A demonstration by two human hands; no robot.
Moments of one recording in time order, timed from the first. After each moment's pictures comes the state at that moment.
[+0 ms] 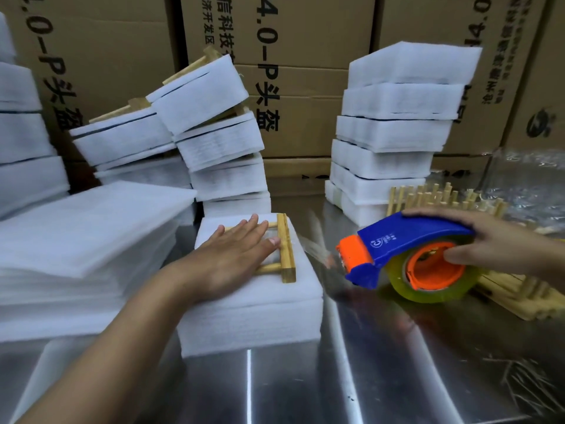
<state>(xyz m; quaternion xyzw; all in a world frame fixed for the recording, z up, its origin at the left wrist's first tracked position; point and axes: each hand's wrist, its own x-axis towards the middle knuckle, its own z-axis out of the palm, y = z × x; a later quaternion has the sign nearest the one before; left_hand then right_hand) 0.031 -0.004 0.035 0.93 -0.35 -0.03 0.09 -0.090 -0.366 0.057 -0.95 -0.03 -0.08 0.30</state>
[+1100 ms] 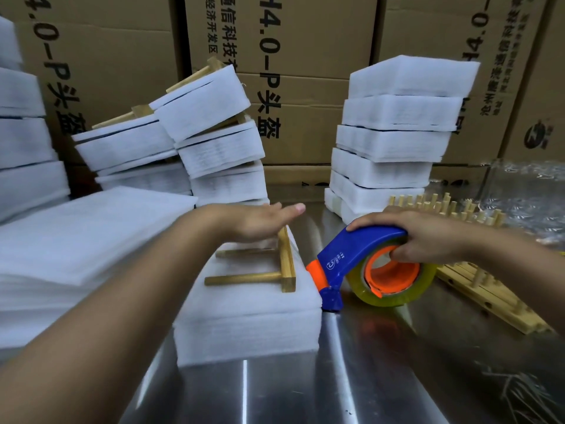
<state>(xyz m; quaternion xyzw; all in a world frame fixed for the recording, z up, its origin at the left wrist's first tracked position) 0.055 -0.041 0.089 0.93 -0.31 -0.13 0.17 -0.037 -0.300 0.079 -0.99 -0.09 -0.02 0.13</state>
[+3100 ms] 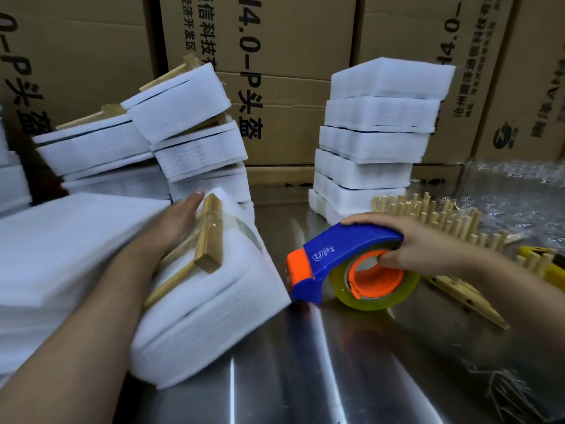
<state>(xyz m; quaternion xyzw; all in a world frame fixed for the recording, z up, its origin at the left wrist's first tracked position) 0.160 0.011 0.038 0.87 -0.13 0.03 0.48 -0.053 -0.295 0.066 -0.94 -0.08 -0.08 0.31</state>
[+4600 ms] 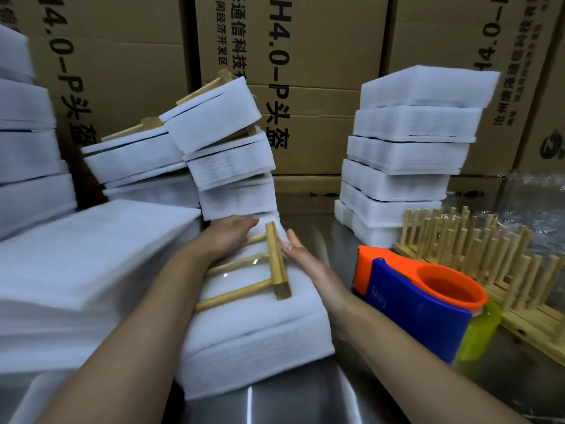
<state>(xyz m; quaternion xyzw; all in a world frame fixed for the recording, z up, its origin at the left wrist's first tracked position) 0.130 -0.011 0.041 0.89 -0.15 0.00 0.44 0.006 -0.153 0.017 -0.70 -0.05 0.00 0.71</state>
